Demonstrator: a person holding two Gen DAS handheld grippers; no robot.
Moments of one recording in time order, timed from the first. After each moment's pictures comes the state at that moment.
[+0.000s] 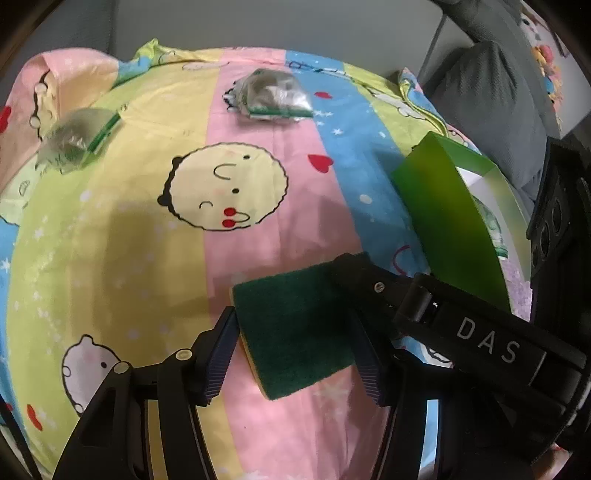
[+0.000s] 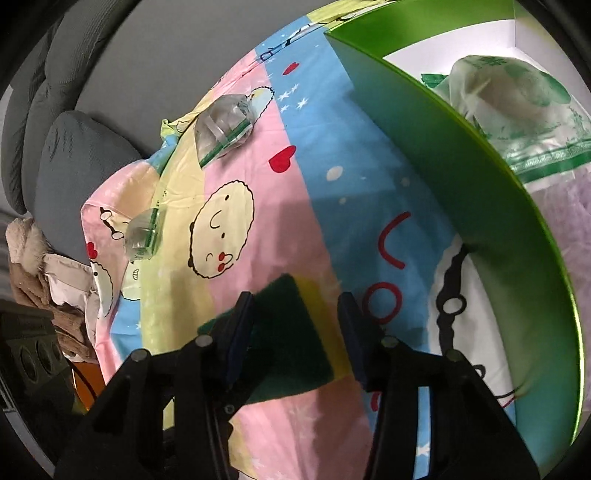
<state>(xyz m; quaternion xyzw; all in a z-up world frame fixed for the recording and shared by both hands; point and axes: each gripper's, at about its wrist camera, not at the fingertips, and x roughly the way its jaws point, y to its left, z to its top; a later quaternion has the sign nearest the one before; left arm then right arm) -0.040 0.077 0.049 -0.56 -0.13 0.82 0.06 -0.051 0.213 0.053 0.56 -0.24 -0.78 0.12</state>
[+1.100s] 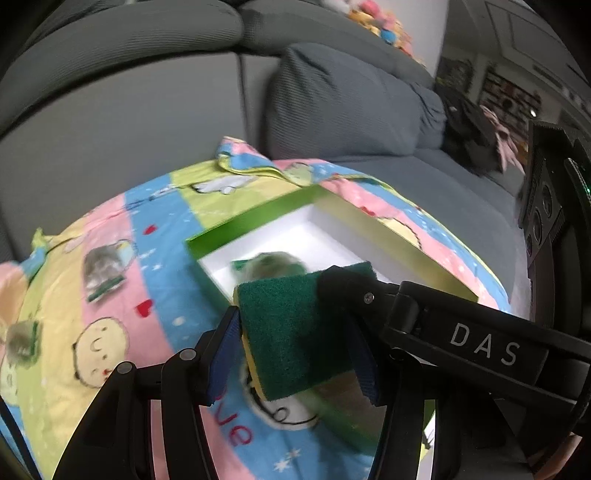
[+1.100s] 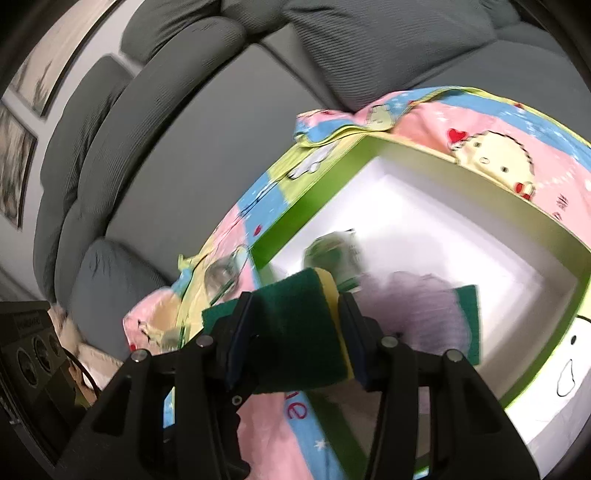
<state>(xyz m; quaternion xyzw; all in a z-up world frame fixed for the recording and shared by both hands) -0.032 0.235 0.131 -0.40 0.04 0.88 0.24 0.020 0.362 0.140 0.37 -0.34 -0.86 0.04</state>
